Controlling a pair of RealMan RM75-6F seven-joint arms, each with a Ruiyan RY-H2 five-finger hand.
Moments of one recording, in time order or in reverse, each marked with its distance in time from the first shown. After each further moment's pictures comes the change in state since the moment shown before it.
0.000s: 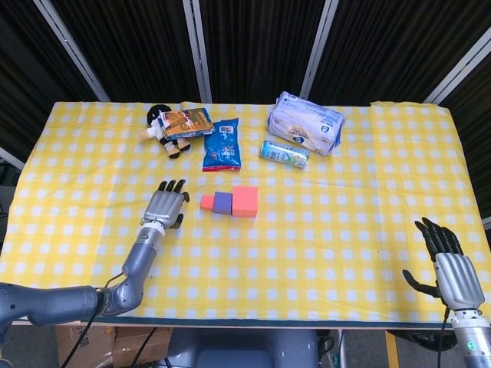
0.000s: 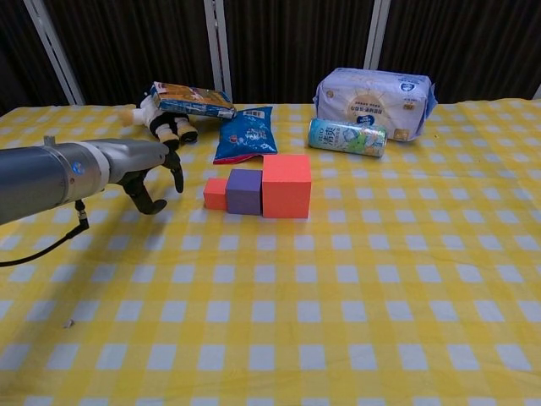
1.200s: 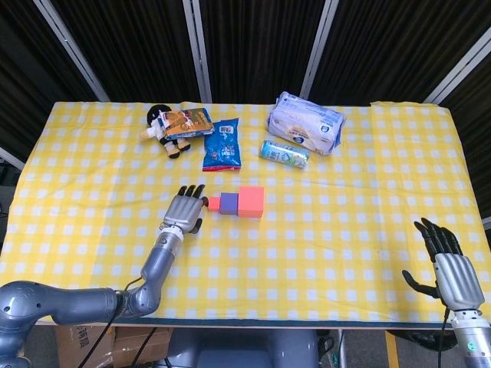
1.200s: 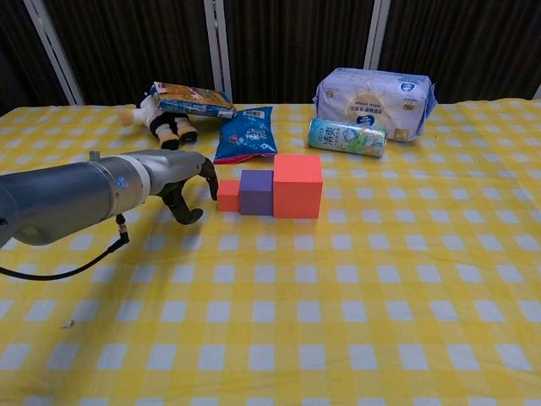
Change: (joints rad) left arm -0.048 -0.102 -0.007 0.048 0.011 0.013 -0.025; right arm 0.000 0.004 -0.003 0.001 -0.008 0.000 0.007
